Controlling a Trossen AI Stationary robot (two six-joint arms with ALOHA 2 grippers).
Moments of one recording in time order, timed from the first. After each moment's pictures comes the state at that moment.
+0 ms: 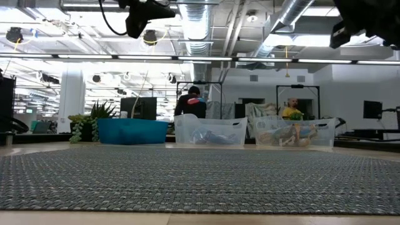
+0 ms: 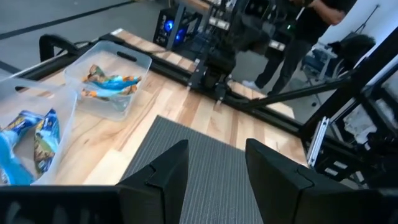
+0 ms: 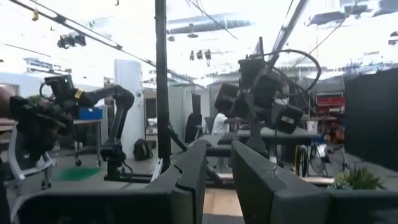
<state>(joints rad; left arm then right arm) -0.04 1.09 0.83 0.01 -0.12 -0.43 0.04 0.11 0.05 0.39 -0.21 0.05</state>
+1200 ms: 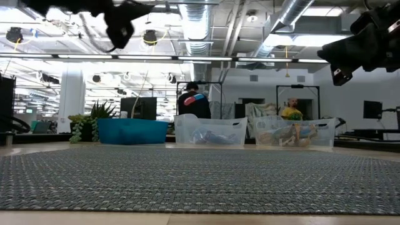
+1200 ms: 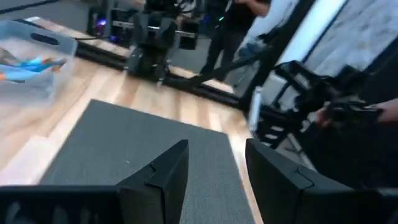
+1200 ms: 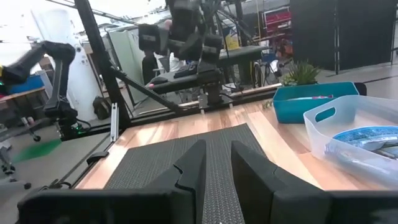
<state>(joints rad) -0.16 0.97 0.54 0.29 0.01 -0.40 0.04 0.01 0.01 0.01 -0.01 0.18</state>
